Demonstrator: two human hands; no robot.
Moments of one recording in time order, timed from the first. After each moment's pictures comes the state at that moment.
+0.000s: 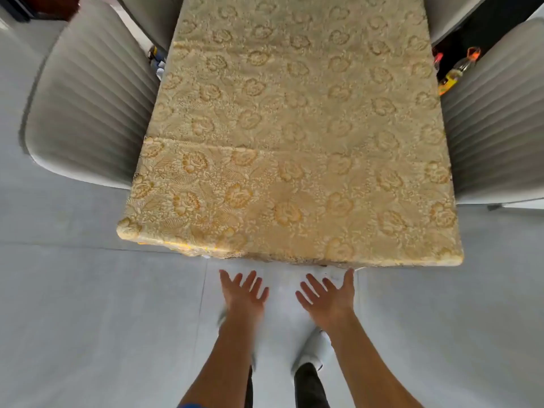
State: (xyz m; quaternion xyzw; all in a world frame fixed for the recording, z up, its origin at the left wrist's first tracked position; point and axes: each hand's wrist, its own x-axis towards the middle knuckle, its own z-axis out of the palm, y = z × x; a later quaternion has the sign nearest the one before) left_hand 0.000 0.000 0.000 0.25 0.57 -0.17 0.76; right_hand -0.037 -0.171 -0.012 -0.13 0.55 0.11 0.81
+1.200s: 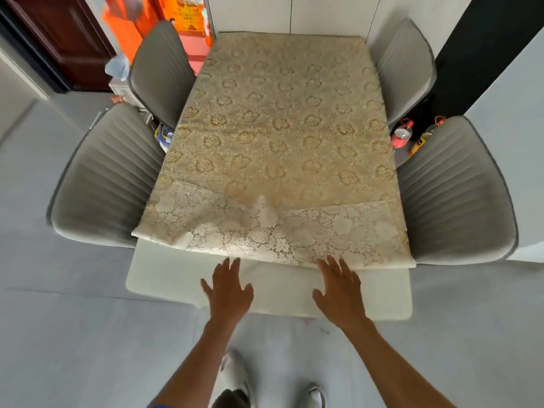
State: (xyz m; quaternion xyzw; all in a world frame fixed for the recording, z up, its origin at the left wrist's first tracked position) left_hand 0.088 -0.036 0.085 0.96 0.09 -0.19 0.17; right_hand 0.061 -0.274 0.088 -0.98 0.06 0.18 0.10
